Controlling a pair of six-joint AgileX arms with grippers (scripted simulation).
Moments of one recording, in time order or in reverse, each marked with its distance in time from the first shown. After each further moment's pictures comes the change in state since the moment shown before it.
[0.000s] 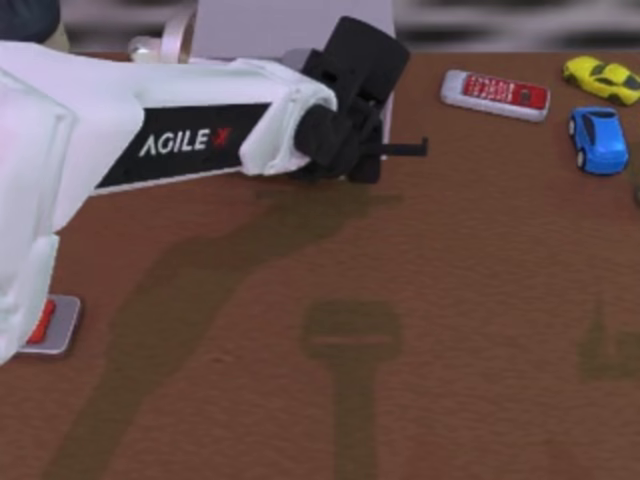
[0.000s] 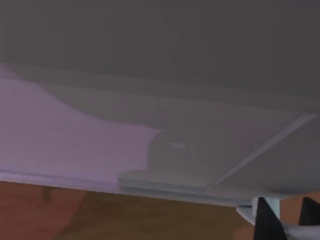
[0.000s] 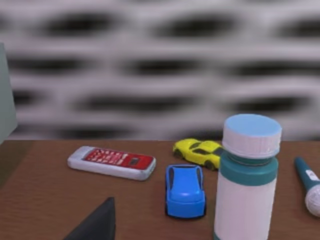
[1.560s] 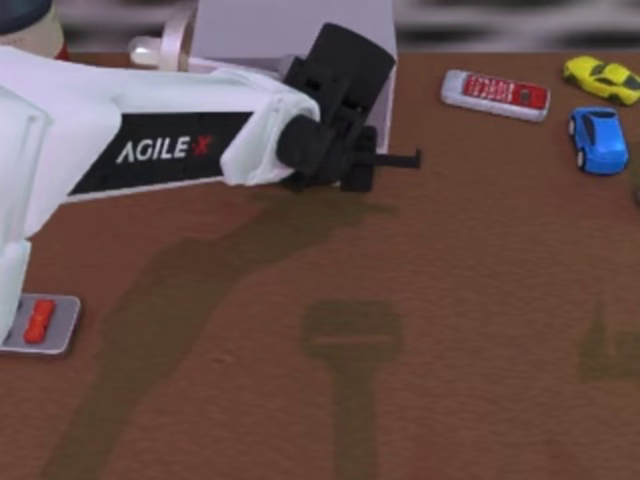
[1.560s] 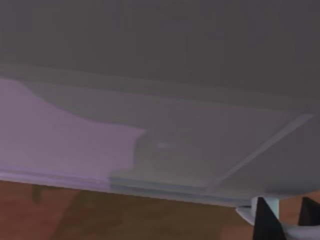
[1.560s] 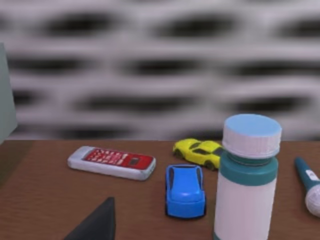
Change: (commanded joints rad) left arm 0.010 -0.051 -0.084 0.053 0.047 0.065; right arm 0.000 0.000 0.000 0.000 0.000 0.000
